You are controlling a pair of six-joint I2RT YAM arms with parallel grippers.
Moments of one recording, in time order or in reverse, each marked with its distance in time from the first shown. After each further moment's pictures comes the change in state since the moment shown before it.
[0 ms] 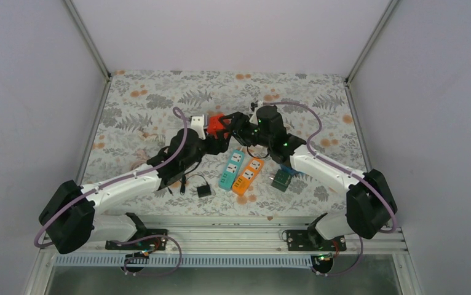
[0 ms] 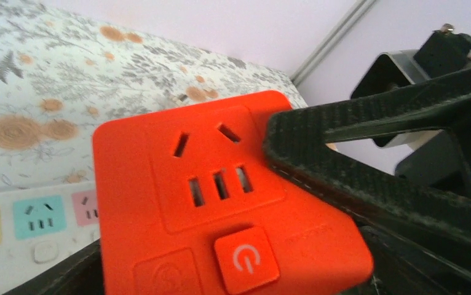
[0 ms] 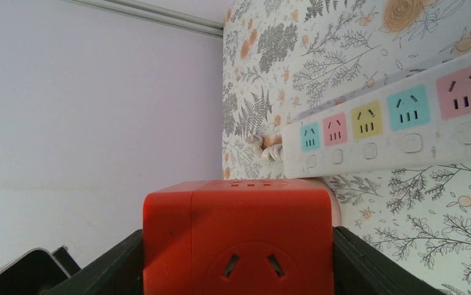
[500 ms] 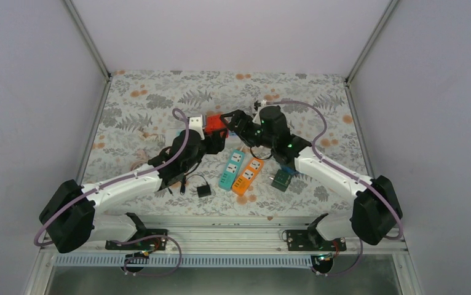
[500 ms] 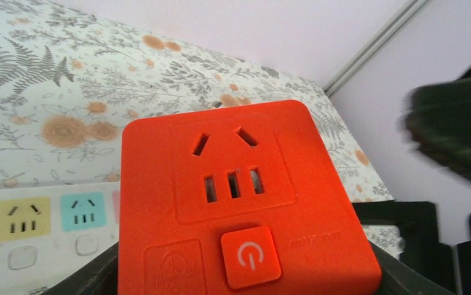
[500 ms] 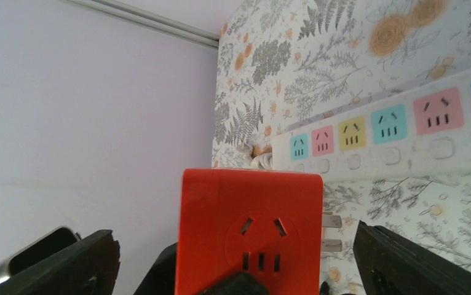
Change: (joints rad) left arm -0.028 0.011 0.009 -0.030 -0.142 -0.023; right arm 0.003 -0.043 0.001 -0.056 0.056 -0.052
